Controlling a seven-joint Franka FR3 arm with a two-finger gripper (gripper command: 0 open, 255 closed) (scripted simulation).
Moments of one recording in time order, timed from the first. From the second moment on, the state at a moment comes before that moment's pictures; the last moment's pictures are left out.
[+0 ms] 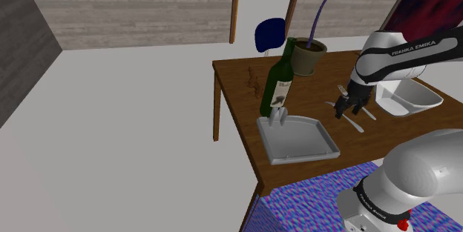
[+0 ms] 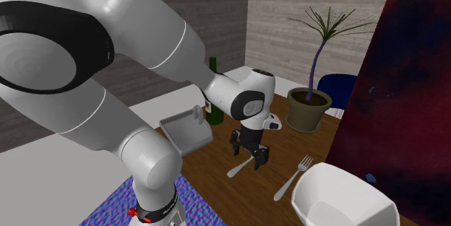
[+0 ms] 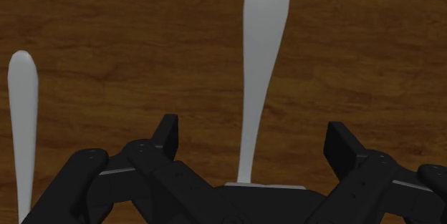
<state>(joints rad) -0.31 -0.47 -0.46 -2.82 -0.31 2.22 -0.17</state>
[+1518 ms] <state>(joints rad) -0.31 -0.58 -0.42 -2.76 -0.30 2.06 -0.16</state>
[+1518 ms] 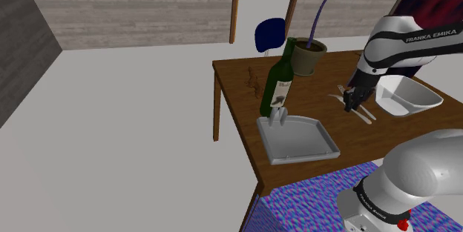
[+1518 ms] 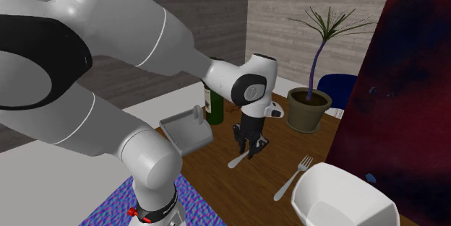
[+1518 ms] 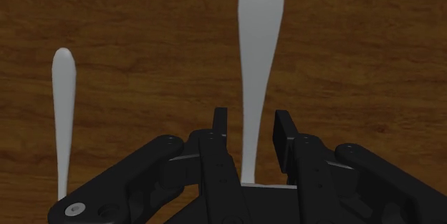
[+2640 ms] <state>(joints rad) -0.31 -0.69 -0.36 -2.59 -0.26 1.78 -0.17</state>
